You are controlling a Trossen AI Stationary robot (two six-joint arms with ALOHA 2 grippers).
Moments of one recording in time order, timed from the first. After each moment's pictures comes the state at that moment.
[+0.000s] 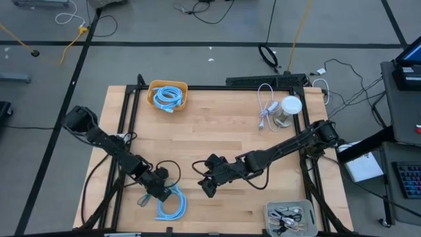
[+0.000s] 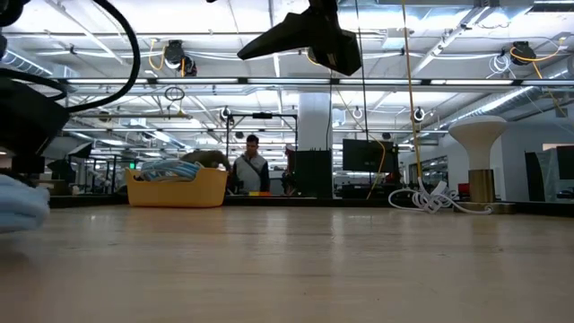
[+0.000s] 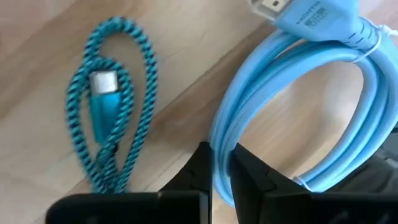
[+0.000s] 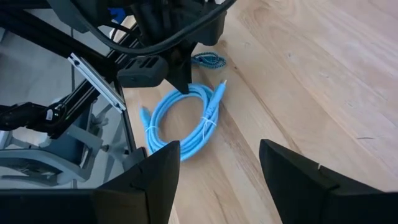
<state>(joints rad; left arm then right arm) -0.64 1.47 0.55 -0.09 0.18 -1.64 0.36 1.86 1.42 -0.21 0.18 0.97</state>
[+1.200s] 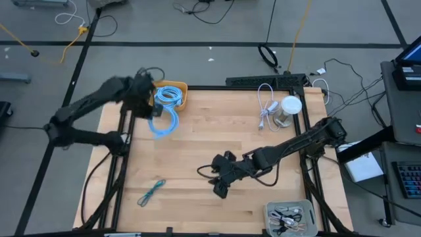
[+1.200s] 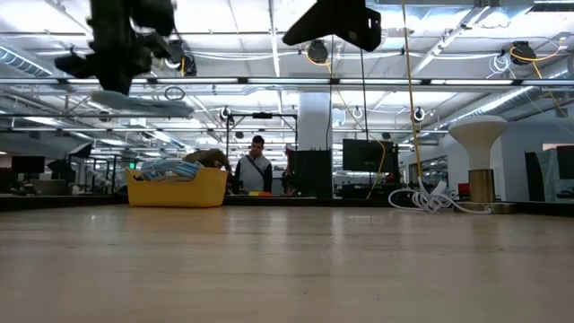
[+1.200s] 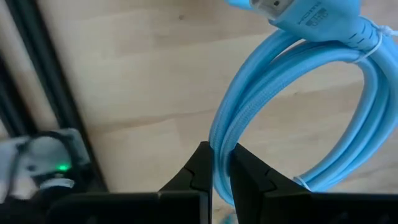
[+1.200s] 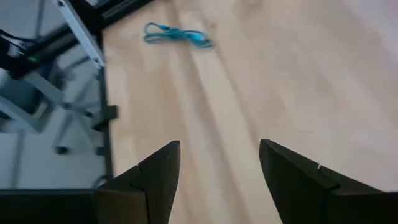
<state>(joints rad) 0.65 1.16 1.16 -1.38 0.15 -0.79 0.37 1.76 1.42 -0.41 0.19 0.73</state>
